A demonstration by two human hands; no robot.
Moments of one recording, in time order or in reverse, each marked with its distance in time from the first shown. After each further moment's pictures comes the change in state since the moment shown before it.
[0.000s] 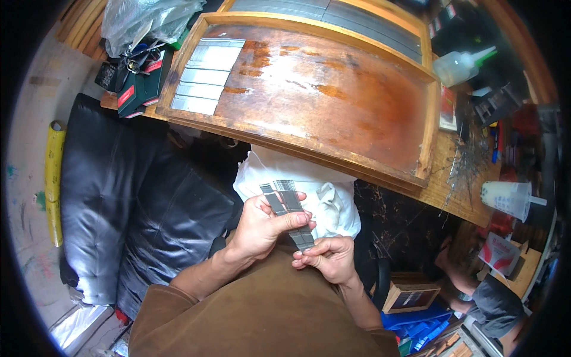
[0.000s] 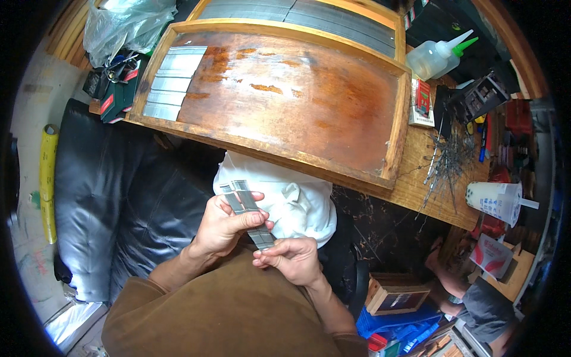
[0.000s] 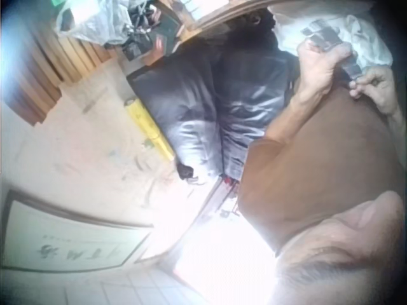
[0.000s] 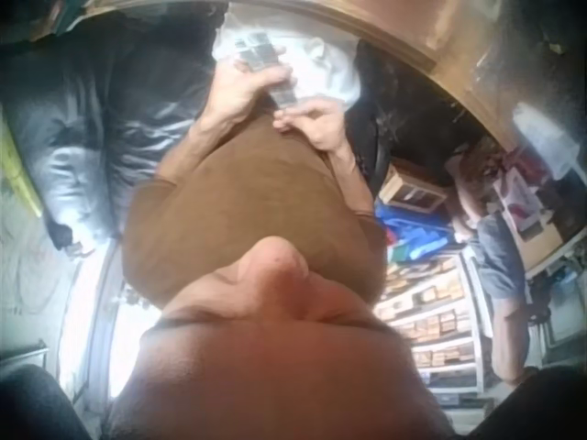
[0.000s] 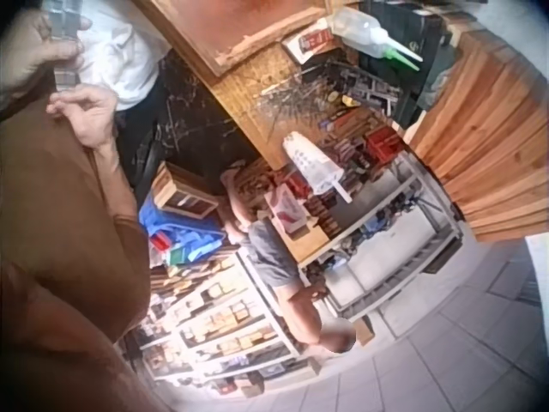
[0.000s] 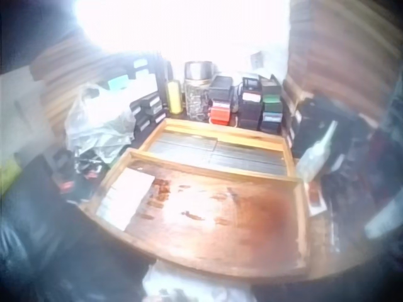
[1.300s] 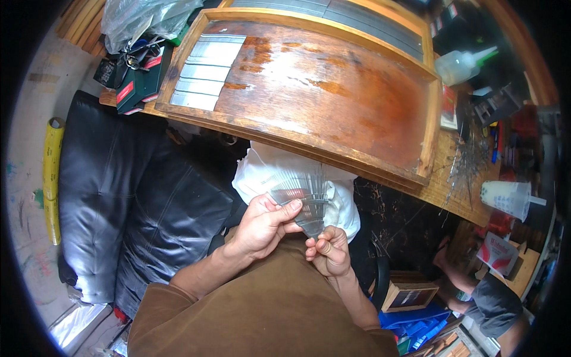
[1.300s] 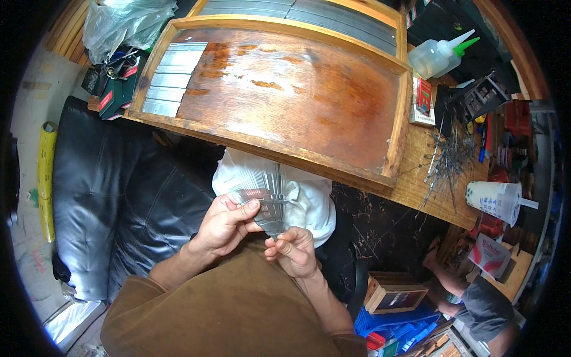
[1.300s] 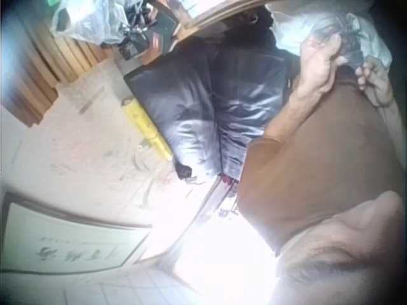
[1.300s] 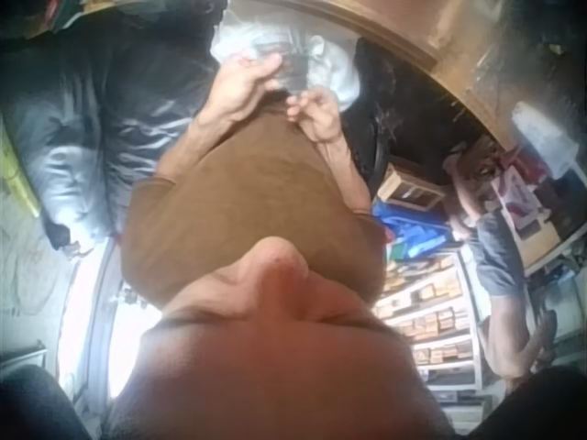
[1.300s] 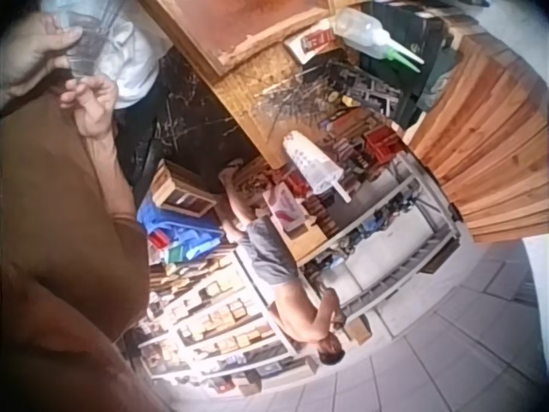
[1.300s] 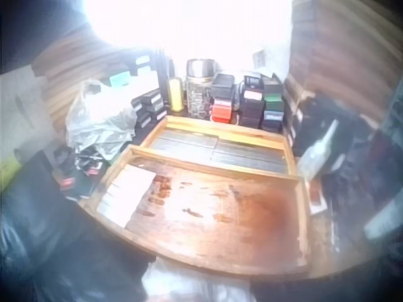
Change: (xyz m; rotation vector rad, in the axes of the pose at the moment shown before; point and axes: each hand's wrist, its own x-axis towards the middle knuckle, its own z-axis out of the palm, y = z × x) left_hand 0.008 -0.013 -0.012 -0.202 -0.107 -0.063; right_hand -0.003 0.033 -0.017 0.647 0.105 0.082
